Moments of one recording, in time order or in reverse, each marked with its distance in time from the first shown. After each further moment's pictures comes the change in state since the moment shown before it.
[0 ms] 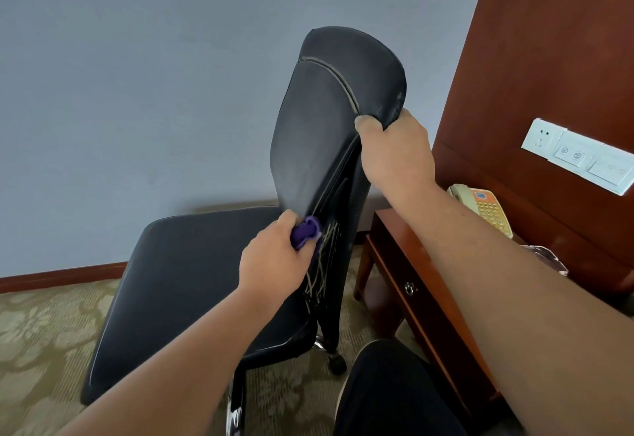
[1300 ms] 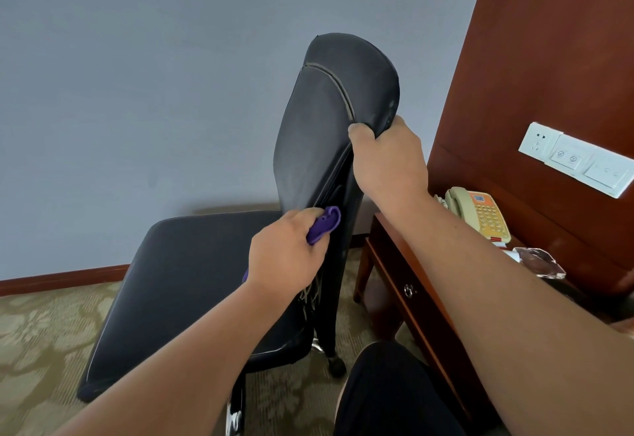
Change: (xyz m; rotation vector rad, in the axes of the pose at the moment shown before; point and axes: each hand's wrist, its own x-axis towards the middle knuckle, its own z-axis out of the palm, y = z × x) left_hand 0.002 0.021 -0.007 0.048 0.066 0.198; right_hand -0.015 -0.007 0.000 0.001 -0.009 -0.017
